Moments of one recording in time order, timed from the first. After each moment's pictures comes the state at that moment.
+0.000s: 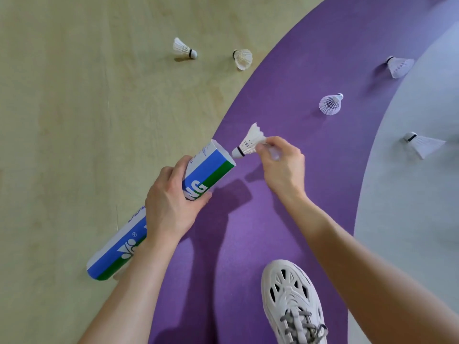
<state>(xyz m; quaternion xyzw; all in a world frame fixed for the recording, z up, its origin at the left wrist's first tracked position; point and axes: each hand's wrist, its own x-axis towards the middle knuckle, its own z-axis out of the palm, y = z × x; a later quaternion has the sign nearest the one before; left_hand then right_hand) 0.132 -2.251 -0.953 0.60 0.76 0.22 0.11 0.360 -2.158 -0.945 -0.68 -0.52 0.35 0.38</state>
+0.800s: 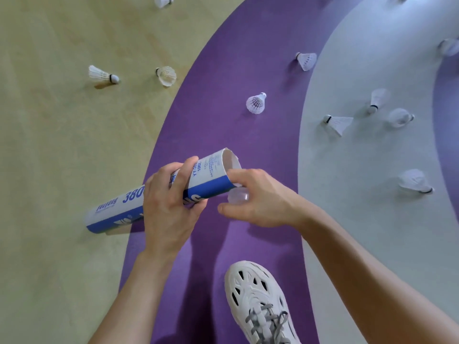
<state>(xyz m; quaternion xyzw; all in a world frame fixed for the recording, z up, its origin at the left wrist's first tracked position) 0.234 -2.215 -0.957 0.74 0.57 0.35 0.07 0.455 -2.219 -0.858 -0.54 -0.70 0.44 0.15</state>
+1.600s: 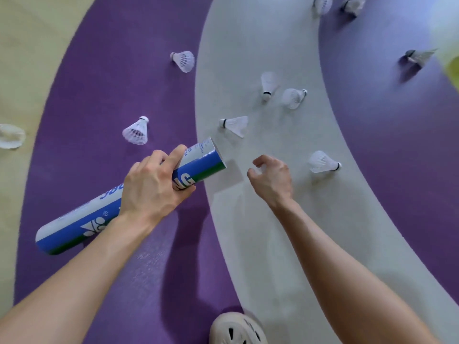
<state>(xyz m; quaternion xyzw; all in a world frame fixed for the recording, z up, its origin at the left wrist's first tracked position) 0.477 -2.072 -0.955 0.89 0.43 0.12 0.07 0.725 -2.182 -1.014 -0.89 -0.31 0.20 0.27</state>
